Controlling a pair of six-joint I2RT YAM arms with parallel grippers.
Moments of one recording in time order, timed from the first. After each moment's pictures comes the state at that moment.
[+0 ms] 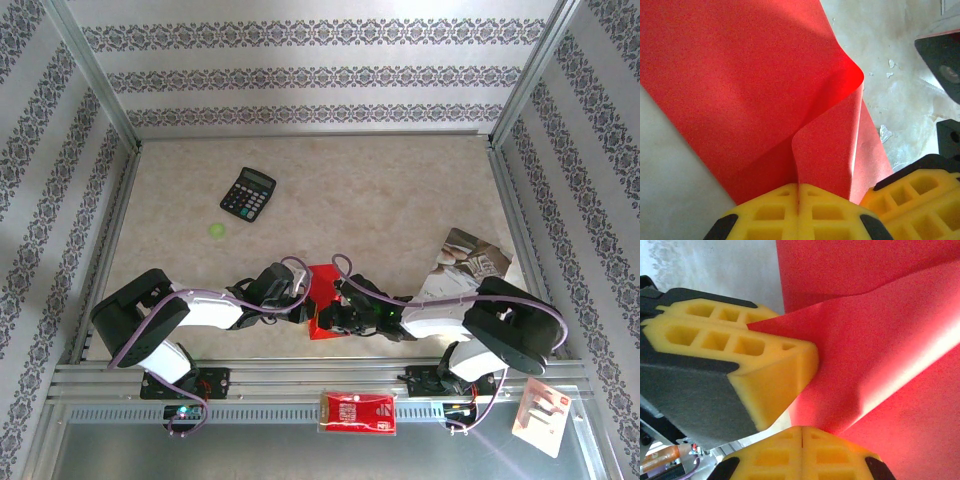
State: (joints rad) left arm -0.81 1.56 0.46 0.29 0.32 -0.66; right arm 0.97 1.46 0.38 0.31 -0.34 1.15
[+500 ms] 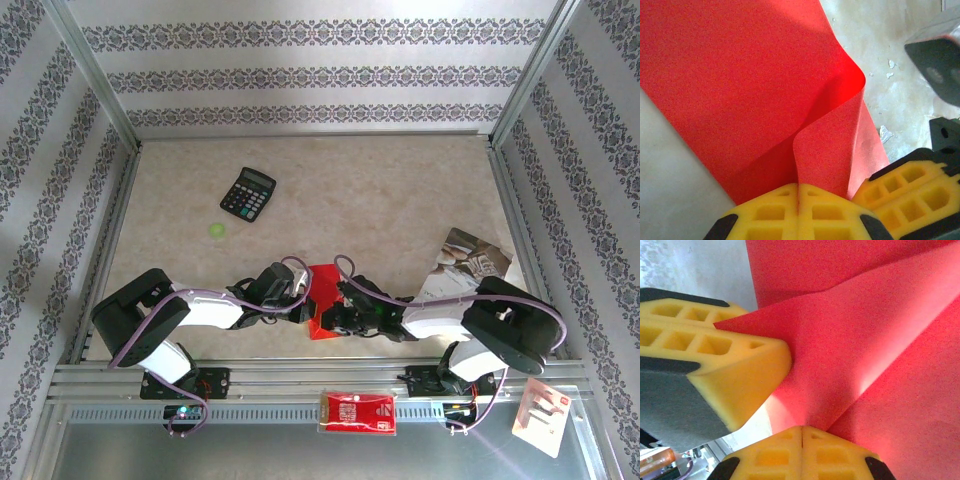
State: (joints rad) left arm -0.81 1.56 0.46 0.29 0.32 -0.66; right arm 0.94 1.45 0.37 0.29 -0.34 1.16
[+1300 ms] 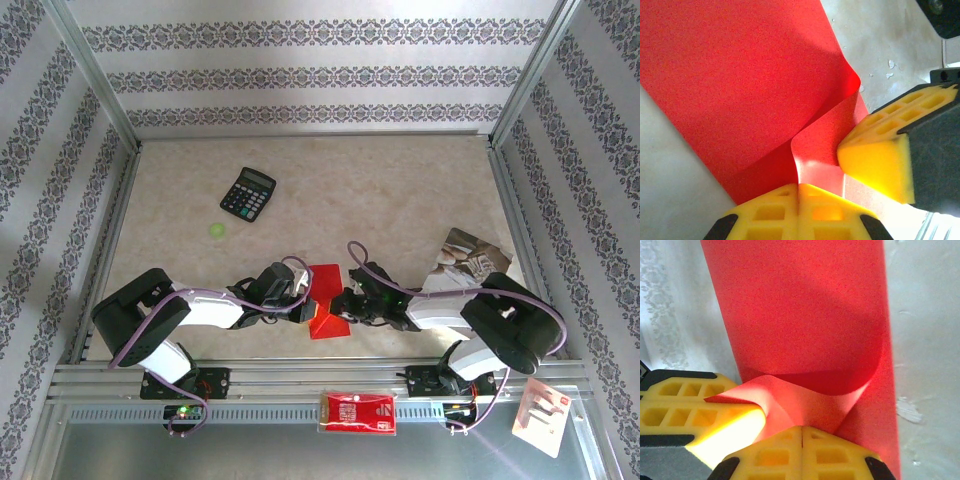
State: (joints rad) left arm -0.81 1.57 0.47 0.29 0.32 -0.66; right arm 0.79 1.46 0.37 0.27 -0.38 1.12
